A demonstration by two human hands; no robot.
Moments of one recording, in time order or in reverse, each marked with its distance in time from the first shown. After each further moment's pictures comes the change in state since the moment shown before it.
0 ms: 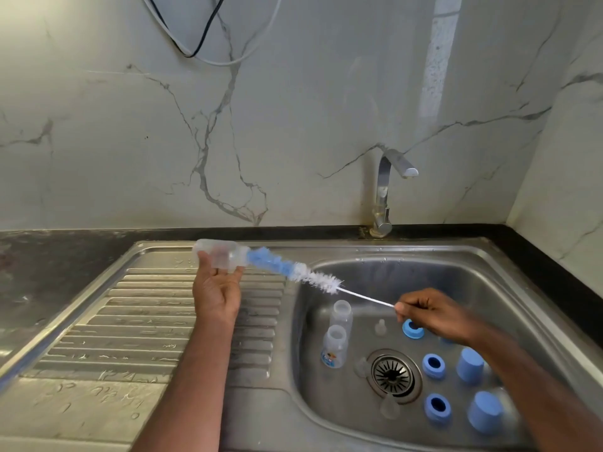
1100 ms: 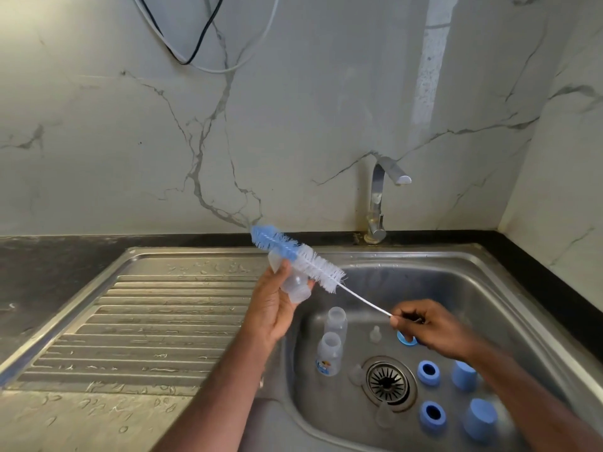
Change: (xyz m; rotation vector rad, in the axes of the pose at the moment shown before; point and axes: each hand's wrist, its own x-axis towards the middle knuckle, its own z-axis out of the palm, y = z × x) left_hand -0.041 -0.065 0.044 0.116 -0.560 -0.290; right_hand -0.013 -0.015 0.009 0.021 0.068 -0.107
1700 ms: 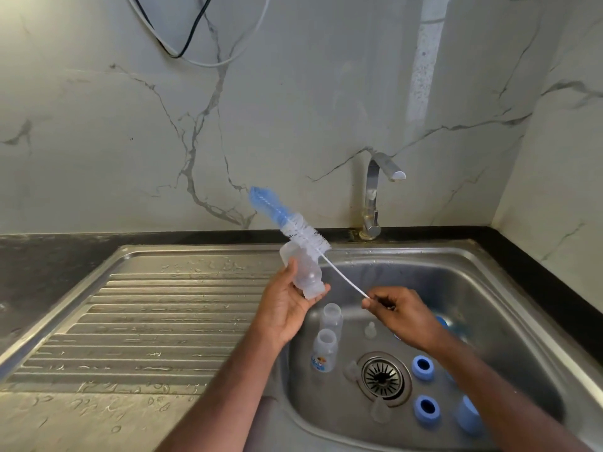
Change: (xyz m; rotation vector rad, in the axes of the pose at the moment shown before) left_hand -0.006 -0.017 0.015 0.061 0.049 -0.112; right_hand 0.025 -0.008 0.030 -0.138 0.185 0.009
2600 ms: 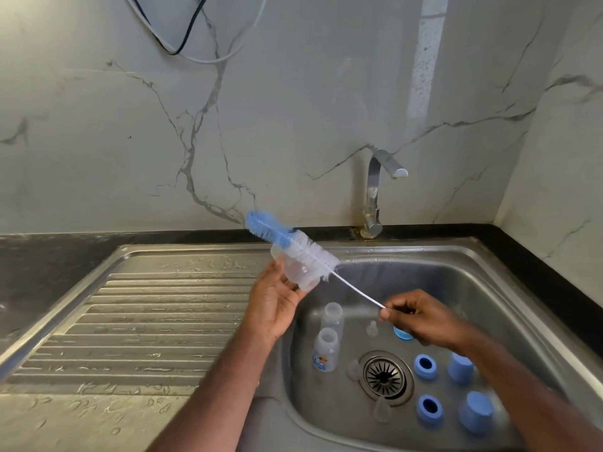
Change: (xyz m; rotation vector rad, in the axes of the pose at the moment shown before) left_hand 0.005 0.011 -0.010 -0.162 -0.045 0.070; right_hand -0.014 0.004 -0.030 0.191 -0.247 0.110
